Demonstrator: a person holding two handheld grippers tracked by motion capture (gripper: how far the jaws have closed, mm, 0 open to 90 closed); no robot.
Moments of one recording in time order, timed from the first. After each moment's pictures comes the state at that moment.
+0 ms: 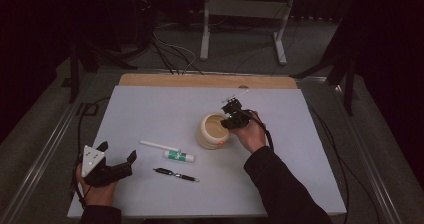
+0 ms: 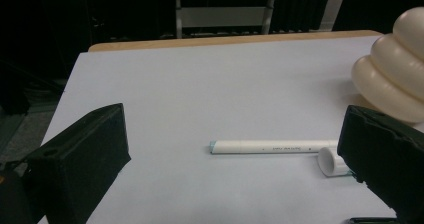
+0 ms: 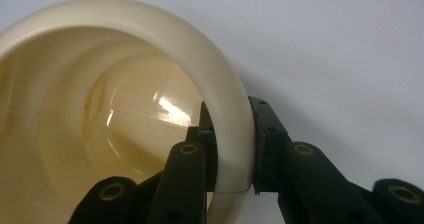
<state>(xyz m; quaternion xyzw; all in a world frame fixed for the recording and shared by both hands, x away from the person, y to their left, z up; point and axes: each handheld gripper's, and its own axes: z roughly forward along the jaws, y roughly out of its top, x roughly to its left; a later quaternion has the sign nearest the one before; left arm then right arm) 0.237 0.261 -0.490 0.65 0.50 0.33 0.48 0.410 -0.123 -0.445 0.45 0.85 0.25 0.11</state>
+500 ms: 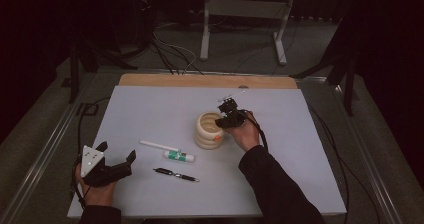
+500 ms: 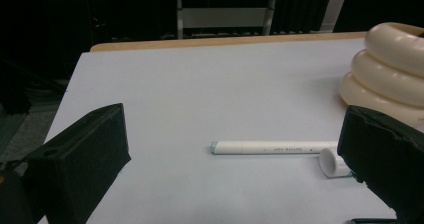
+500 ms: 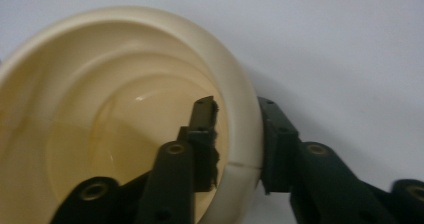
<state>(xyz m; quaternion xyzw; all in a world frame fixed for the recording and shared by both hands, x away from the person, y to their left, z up) 0.236 0.263 -0.490 0.64 0.50 0.33 0.48 0.421 -0.113 -0.459 0.46 0.84 0.28 0.10</state>
